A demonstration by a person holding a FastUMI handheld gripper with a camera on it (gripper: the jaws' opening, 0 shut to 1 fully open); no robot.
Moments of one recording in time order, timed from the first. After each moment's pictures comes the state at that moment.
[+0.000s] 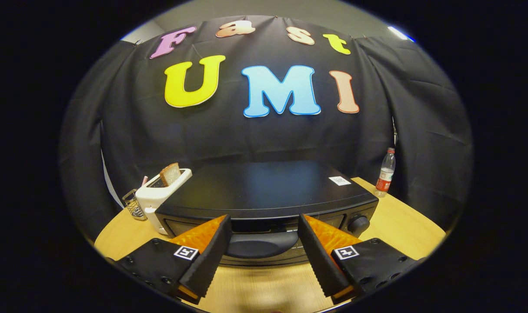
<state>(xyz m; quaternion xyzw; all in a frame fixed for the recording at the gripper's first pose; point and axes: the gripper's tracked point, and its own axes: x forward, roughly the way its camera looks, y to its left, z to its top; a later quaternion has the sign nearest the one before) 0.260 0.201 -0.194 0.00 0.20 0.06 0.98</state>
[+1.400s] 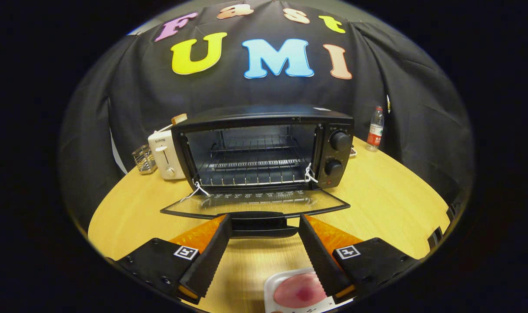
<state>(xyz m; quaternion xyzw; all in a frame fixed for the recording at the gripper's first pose) 0.125 0.177 -0.285 0.00 0.33 0.07 0.94</state>
